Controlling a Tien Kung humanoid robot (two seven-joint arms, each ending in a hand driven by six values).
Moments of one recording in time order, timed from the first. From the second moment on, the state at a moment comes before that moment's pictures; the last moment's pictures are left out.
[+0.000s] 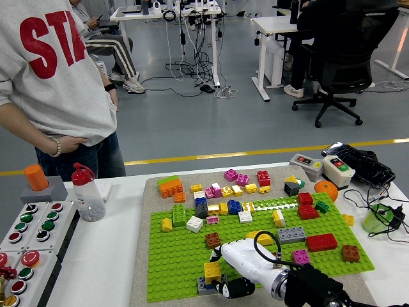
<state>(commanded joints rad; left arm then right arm) -0.14 0.05 -1.33 -0.18 1.44 0.08 0.25 0.64 -0.29 0.50 1.48 -1.93 -0.03 -0.36</state>
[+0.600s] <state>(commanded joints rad) -0.14 0.05 -1.33 -0.18 1.44 0.08 0.25 0.64 -0.29 0.49 1.46 -1.90 -0.03 -0.36</state>
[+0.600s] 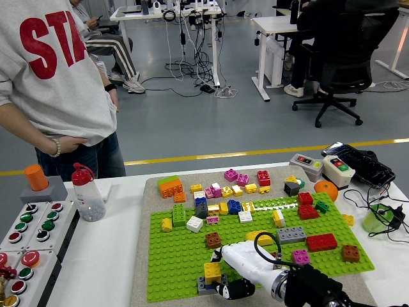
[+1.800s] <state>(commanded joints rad) -0.14 0.05 -1.33 -0.18 1.44 0.08 0.25 0.63 -0.29 0.51 1.45 -1.92 -0.01 -0.33</state>
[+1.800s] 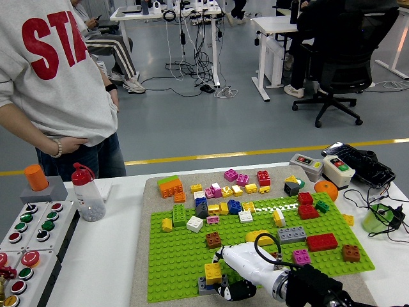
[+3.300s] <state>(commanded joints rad) -0.14 0.05 -1.33 -0.18 1.44 0.08 0.25 0.62 -0.30 0.53 1.51 -1.90 -0.01 -0.29</state>
